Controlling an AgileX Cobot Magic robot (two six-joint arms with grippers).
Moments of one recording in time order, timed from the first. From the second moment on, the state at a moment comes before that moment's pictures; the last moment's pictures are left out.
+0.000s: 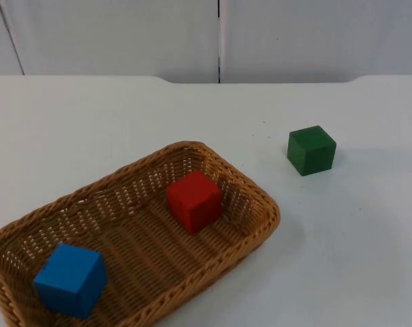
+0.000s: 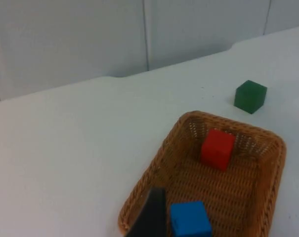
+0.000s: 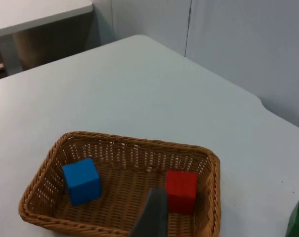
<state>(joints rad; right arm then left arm) 0.79 0.70 -0.63 0.11 0.34 -0.20 -0.35 0.04 -0.67 -0.07 1.08 0.04</state>
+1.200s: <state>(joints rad) 0.79 0.31 -0.54 -0.01 0.69 -0.06 -0.35 0.00 -0.50 0.02 1.09 0.02</state>
